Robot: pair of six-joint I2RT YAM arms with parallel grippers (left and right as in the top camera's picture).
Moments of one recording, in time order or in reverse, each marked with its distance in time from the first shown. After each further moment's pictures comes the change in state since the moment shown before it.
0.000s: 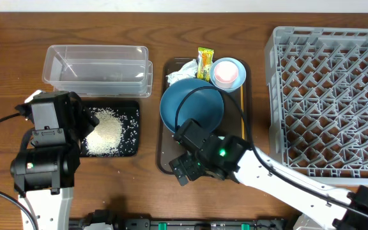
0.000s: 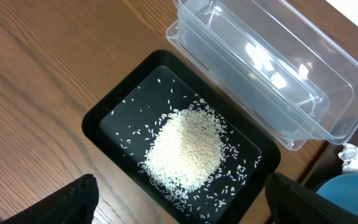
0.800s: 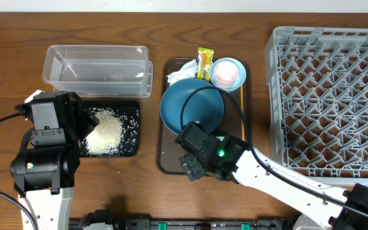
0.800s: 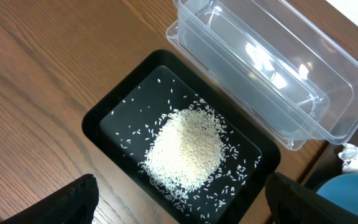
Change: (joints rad) left arm 0.000 0.000 0.000 0.000 0.000 0.000; right arm 0.000 0.004 -0.047 -0.023 0.166 0.065
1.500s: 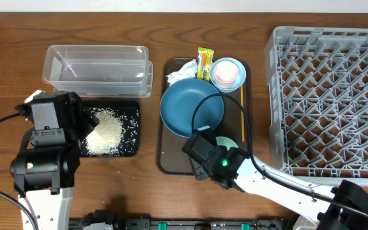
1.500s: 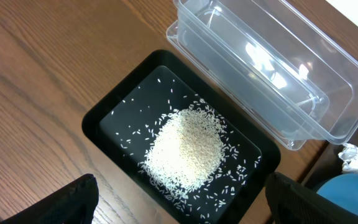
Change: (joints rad) left arm 0.000 0.000 0.000 0.000 0.000 0.000; right arm 0.000 0.000 -0.198 0.257 0.066 0.114
